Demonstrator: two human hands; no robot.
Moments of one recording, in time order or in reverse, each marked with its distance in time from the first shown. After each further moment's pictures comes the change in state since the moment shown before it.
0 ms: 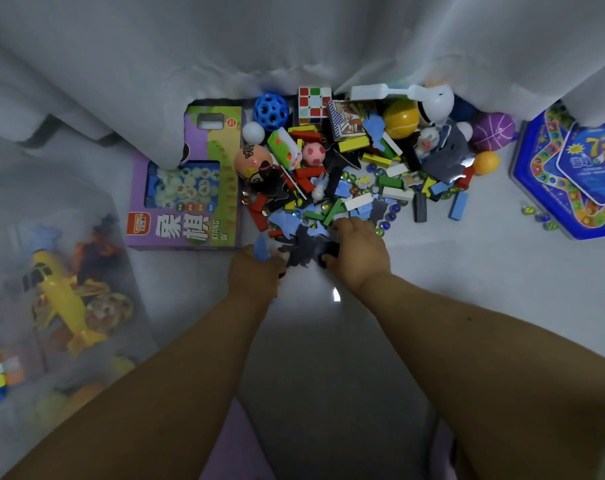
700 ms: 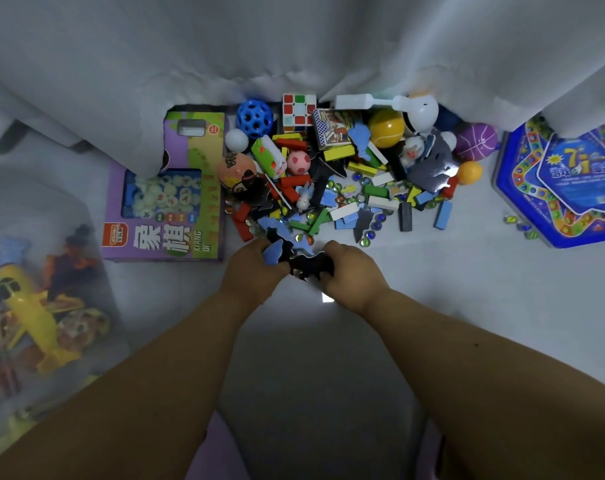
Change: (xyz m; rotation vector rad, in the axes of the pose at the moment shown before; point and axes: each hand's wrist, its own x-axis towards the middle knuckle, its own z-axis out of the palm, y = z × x) left_hand 0.013 0.017 0.011 0.426 -0.173 0.361; right_hand -0.007 0.017 -0.005 0.119 -0.125 -0.093
